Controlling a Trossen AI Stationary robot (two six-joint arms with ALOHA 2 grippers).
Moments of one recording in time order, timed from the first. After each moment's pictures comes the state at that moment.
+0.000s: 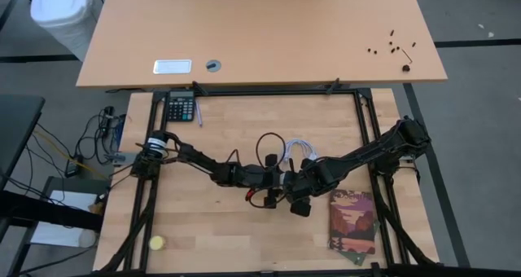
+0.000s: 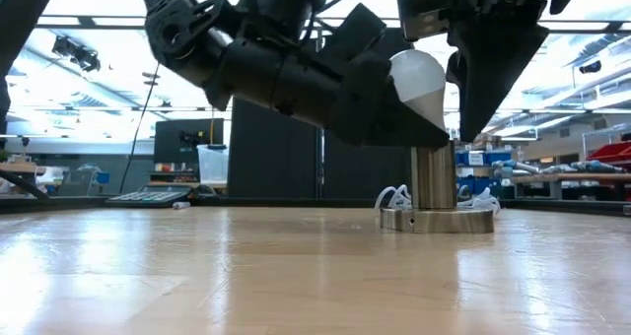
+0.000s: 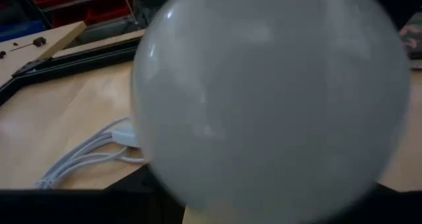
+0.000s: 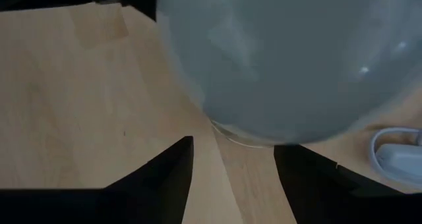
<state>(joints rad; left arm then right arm) -0.17 2.06 1.07 0.70 -0.20 0.16 0.35 1.71 1.26 -0.90 0.13 0.66</state>
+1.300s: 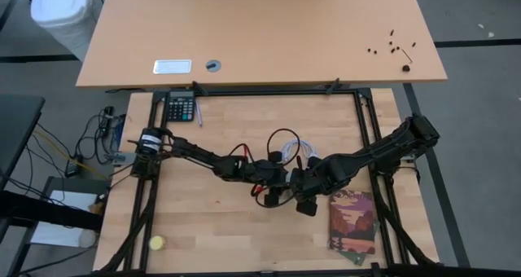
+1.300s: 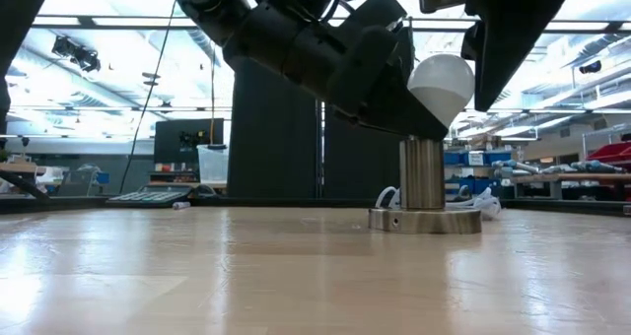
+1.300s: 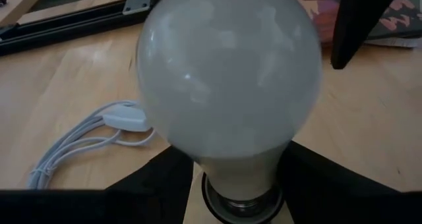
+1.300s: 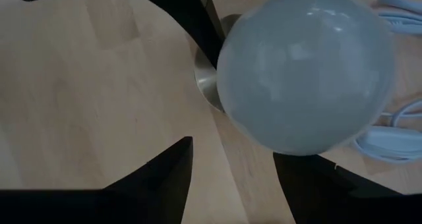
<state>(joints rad) -0.15 1.99 1.21 0.30 -0.13 0.12 0.38 1.62 1.26 -0.96 0.15 0.71</state>
